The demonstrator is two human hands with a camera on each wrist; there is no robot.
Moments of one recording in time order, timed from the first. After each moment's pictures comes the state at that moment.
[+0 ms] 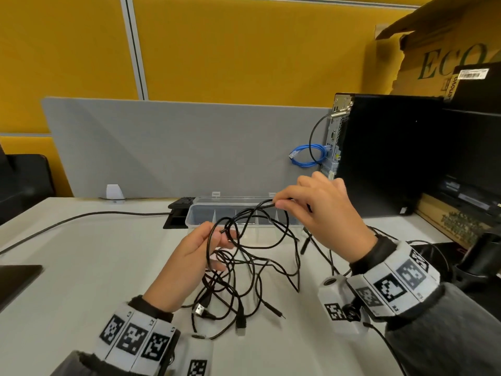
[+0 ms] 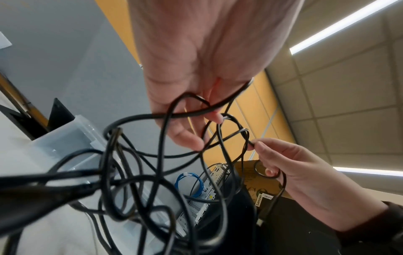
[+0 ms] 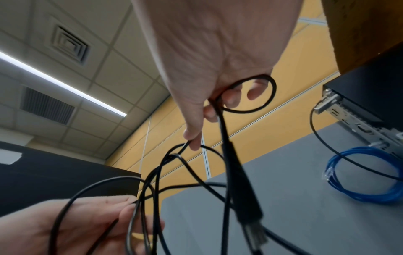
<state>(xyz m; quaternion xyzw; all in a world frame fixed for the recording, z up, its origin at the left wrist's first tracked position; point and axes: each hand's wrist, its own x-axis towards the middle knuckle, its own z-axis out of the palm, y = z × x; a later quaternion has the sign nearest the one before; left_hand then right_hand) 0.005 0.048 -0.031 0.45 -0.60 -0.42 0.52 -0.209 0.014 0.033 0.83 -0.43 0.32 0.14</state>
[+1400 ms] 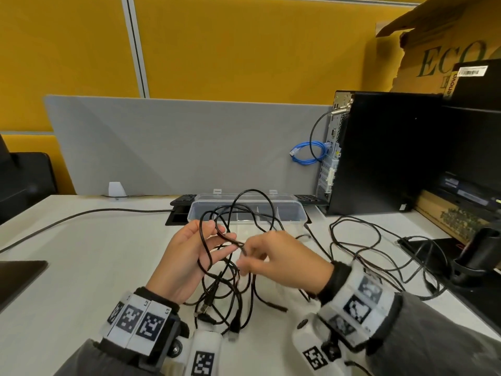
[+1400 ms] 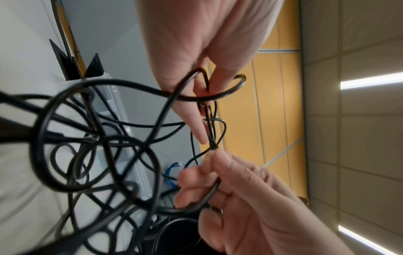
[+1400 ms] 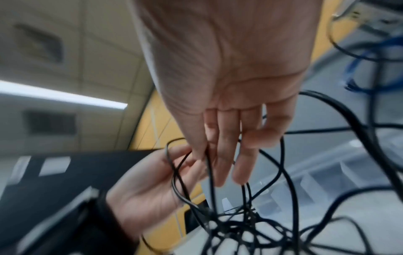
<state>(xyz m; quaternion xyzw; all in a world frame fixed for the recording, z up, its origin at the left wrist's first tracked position) 0.006 0.044 -0.030 0.34 -0.38 -0.59 0.63 -0.163 0.038 -0.008 0.86 -0.42 0.18 -0.24</state>
